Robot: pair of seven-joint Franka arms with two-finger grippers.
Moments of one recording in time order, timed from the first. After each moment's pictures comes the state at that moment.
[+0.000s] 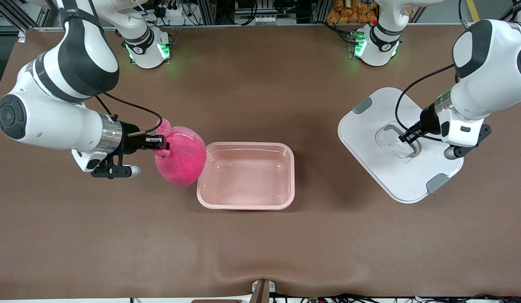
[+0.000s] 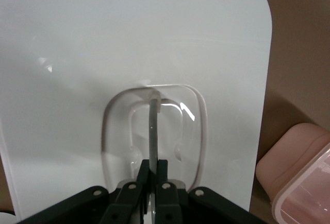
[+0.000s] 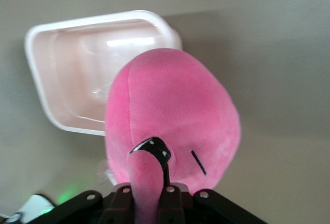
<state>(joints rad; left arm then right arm) -0.06 0.05 -0.09 -1.83 -0.13 1.86 -0.73 0.28 0.35 -0.03 -1.41 0.45 1.65 0.26</state>
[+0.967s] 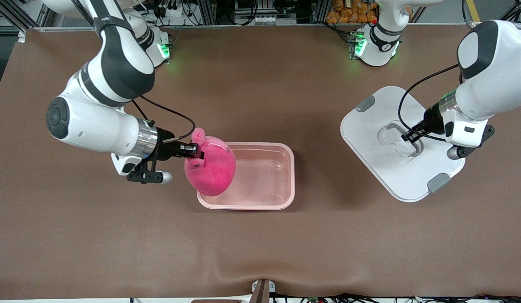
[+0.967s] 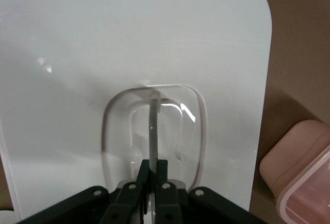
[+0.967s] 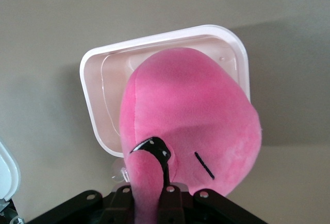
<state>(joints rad) -0.05 0.05 -0.09 -1.83 -0.14 1.84 -0.71 0.39 0.41 -0.03 -1.41 0.53 1.86 0.34</state>
